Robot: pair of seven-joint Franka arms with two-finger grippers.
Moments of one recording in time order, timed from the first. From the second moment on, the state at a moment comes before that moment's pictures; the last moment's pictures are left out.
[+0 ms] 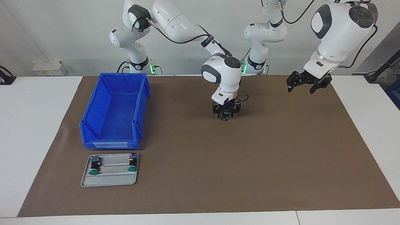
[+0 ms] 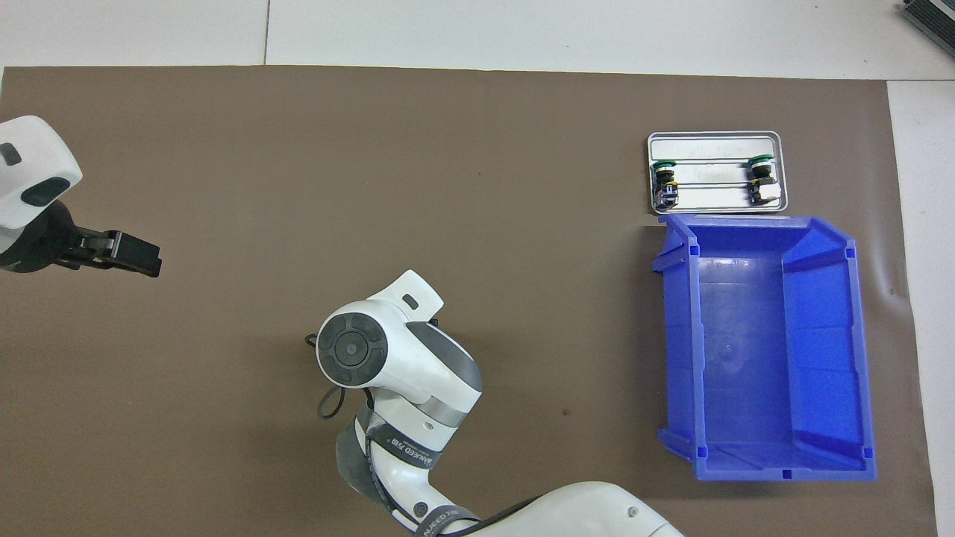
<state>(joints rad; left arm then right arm) -0.13 -0.02 0.06 -1.71 -0.02 1.61 0.09 0.78 0.59 0.07 -1.57 -0.15 2.25 0.94</state>
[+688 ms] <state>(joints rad) -0.13 -0.02 0.06 -1.71 -0.02 1.61 0.09 0.66 0.46 0.06 -1.56 -0.15 2.20 0.88</state>
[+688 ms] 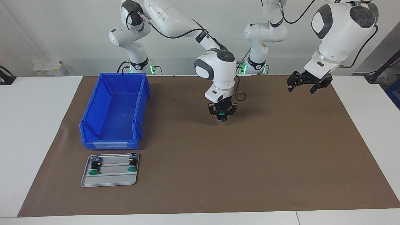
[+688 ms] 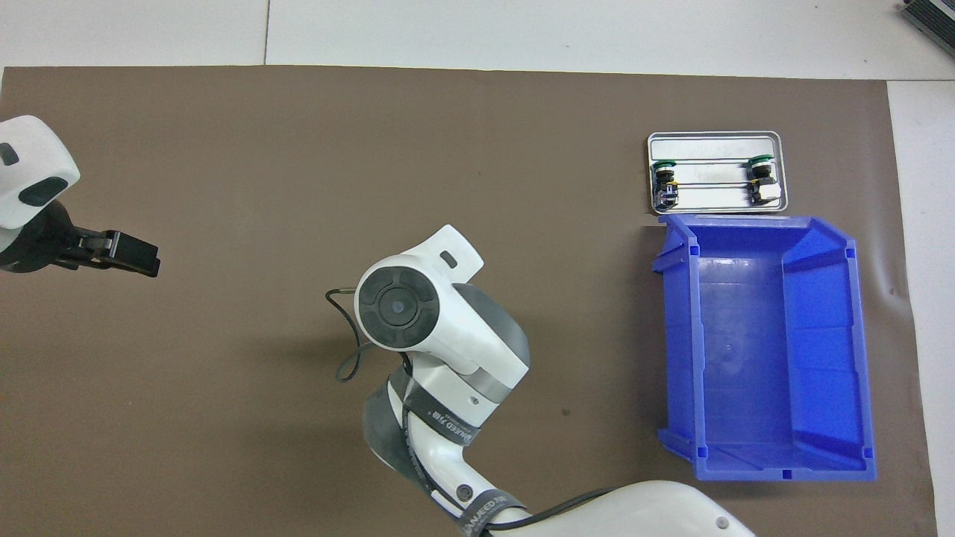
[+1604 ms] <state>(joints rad) -0.13 -0.02 0.06 -1.71 -0.02 1.61 0.09 0.19 0.02 0.06 -1.85 -0.06 1.99 0.18</state>
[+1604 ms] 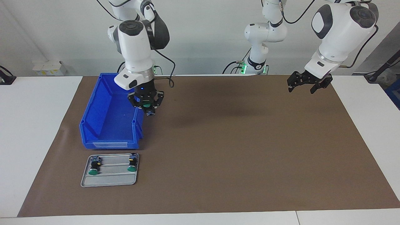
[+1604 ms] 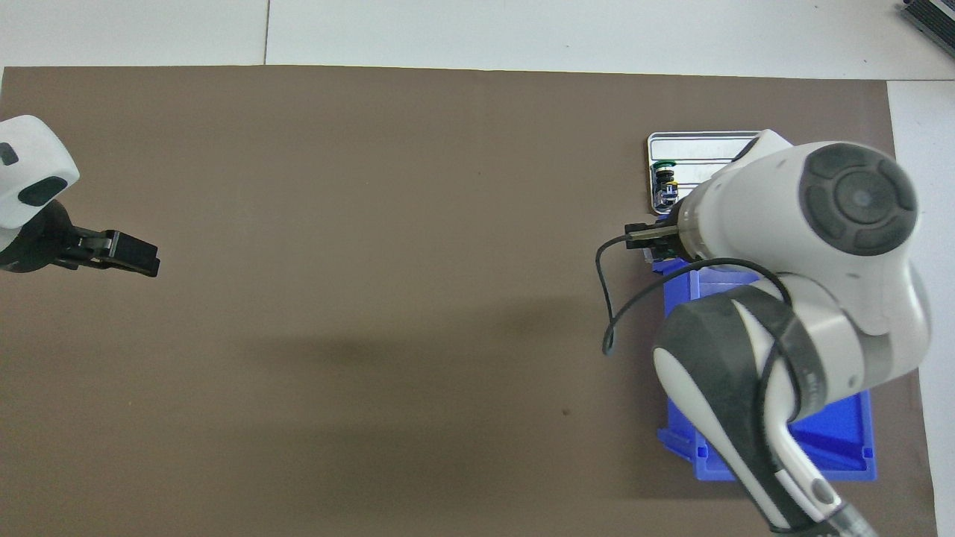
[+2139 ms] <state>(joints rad) -0.13 -0.02 0.06 -1.71 -0.02 1.61 0.09 -0.03 0.01 0.06 -2.03 0.00 2.13 -0.21</state>
